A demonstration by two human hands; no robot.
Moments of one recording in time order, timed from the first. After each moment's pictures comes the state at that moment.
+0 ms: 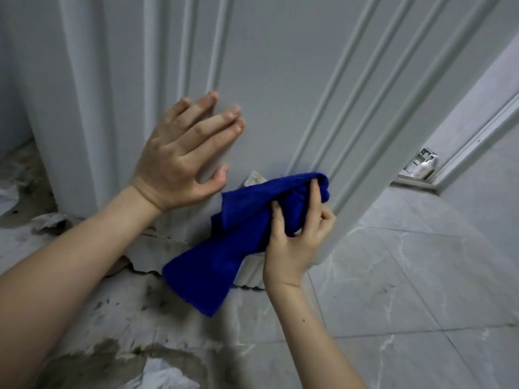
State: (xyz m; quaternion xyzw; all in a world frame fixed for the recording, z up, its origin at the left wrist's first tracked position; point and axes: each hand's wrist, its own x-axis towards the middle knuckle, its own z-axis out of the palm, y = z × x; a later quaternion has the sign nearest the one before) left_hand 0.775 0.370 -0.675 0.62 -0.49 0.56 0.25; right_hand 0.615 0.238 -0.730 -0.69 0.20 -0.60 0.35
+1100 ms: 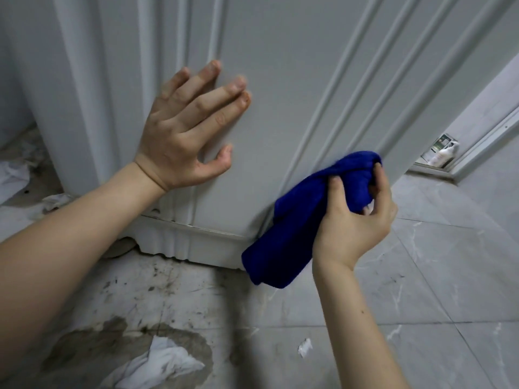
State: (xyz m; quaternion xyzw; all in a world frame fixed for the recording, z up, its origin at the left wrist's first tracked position) left_hand 0.779 0.366 -0.677 0.60 -0.49 0.58 0.24; right_hand 0.592 0.203 -0.697 -0.58 0.28 -0.63 0.43
